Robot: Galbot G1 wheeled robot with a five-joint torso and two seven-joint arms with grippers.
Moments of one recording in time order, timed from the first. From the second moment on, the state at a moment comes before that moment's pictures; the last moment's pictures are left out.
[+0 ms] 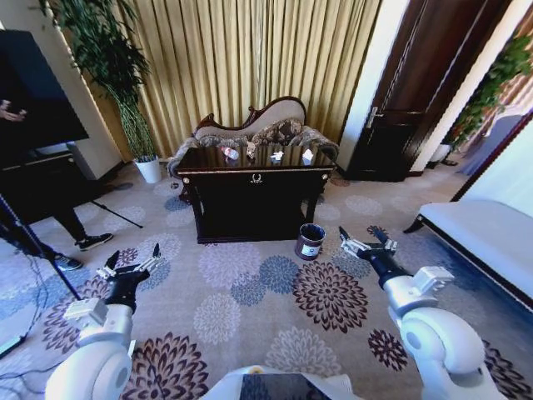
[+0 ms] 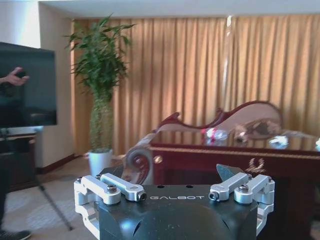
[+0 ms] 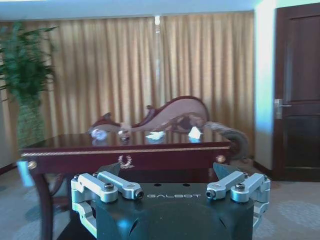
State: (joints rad) left arm 1.74 -1.30 -0.83 -2.50 -0.44 0.33 -0.20; right arm -1.59 1.25 0.88 2.43 0.52 -0.45 -0.04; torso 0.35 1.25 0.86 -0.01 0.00
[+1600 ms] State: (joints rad) left arm 1.76 -1.31 -0.85 -2.50 -0.32 0.24 -0.19; right arm -1.55 1.29 0.87 2.31 0.44 -0.29 -0.12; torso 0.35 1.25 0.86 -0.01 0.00
